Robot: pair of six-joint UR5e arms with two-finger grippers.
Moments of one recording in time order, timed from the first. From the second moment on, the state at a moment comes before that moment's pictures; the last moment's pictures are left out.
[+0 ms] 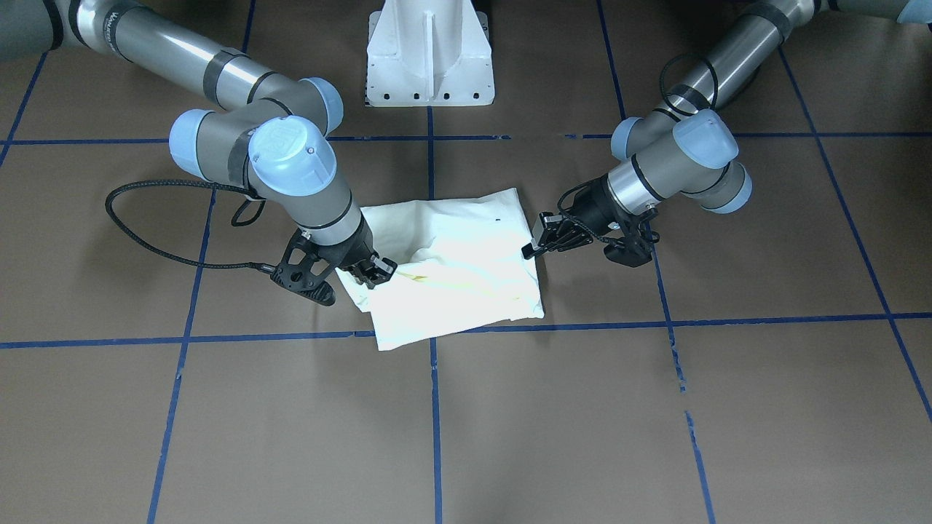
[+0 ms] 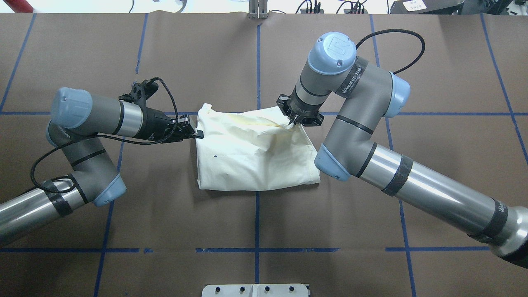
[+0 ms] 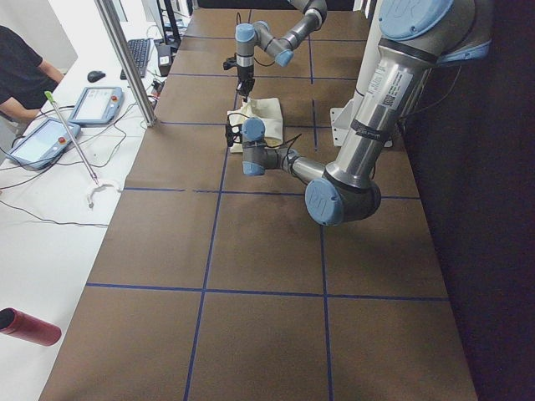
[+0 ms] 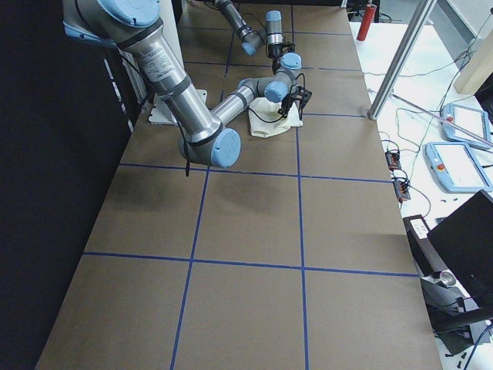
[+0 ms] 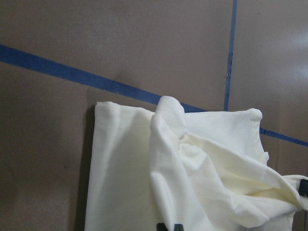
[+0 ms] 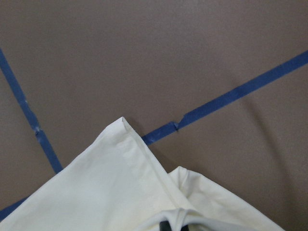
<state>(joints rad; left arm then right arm) -0.69 -2.03 -1.35 -2.85 -2.10 -1.64 0.68 -0.83 1.41 -1.36 2.05 1.60</state>
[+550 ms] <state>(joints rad) -0.68 -2.01 -1.35 -2.85 -2.05 -1.64 0.69 -0.81 1.29 -1.21 2.05 1.59</state>
